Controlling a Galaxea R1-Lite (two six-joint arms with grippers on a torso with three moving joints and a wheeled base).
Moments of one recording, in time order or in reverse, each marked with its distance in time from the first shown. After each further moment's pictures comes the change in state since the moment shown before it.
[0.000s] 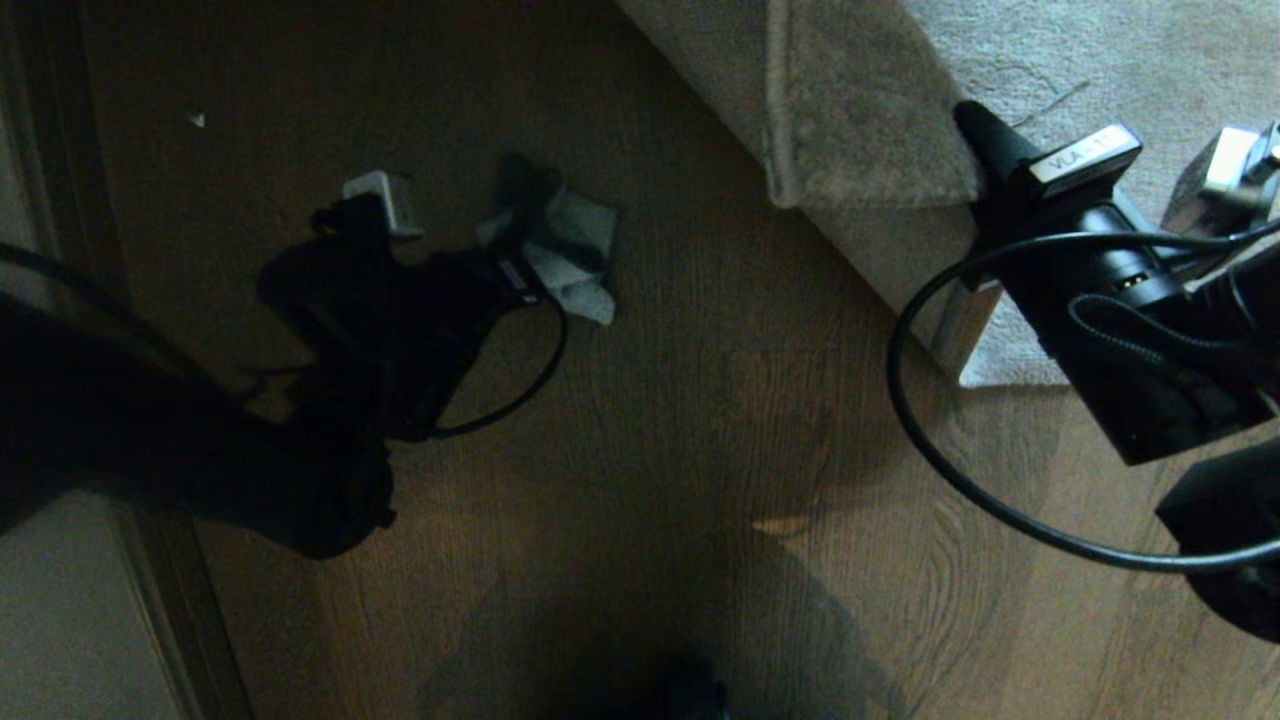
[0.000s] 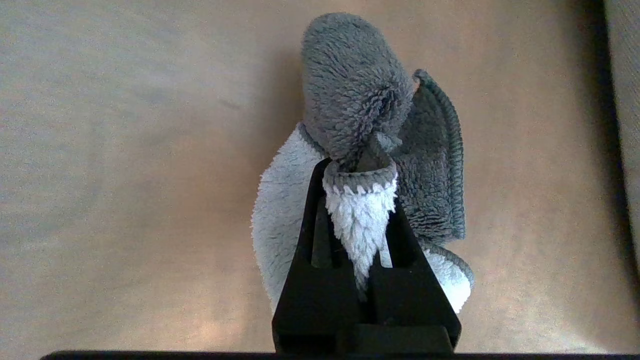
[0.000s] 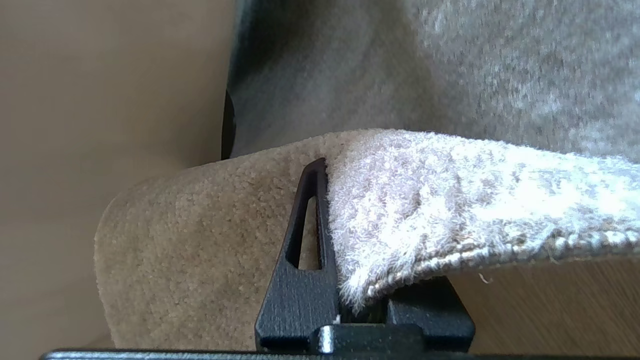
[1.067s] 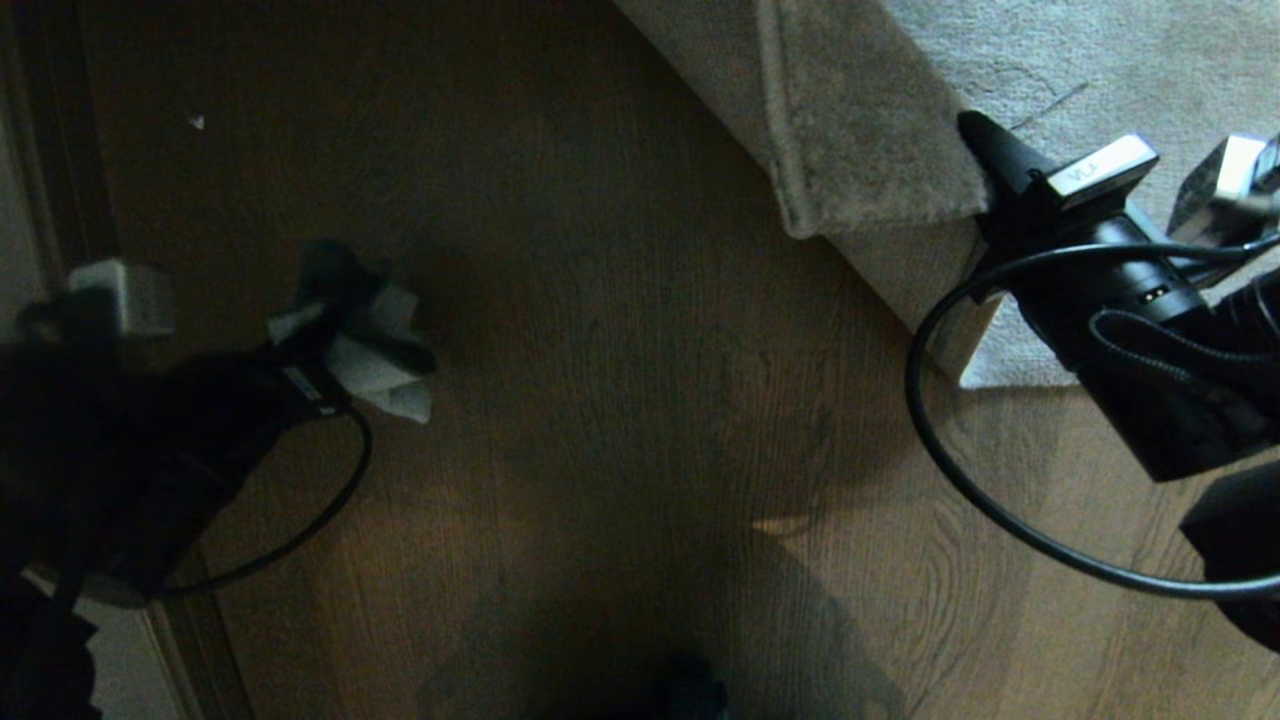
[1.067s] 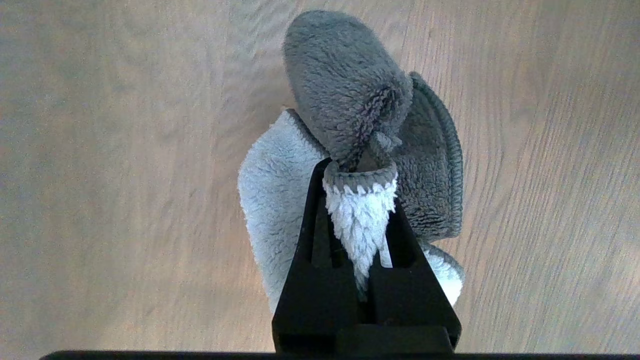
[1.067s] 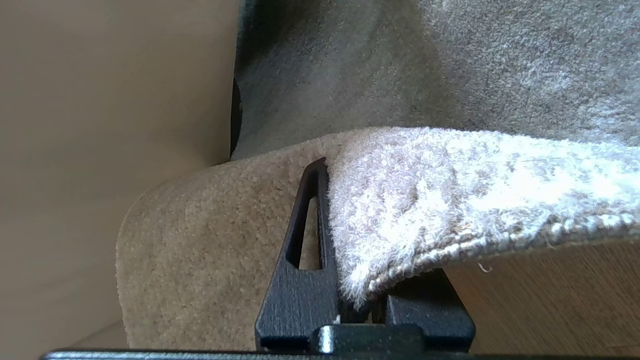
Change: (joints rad) left arm 0.240 -0.382 0.555 0.007 -0.058 0.064; right arm 0.010 -0.027 0.032 0.002 0.066 0.028
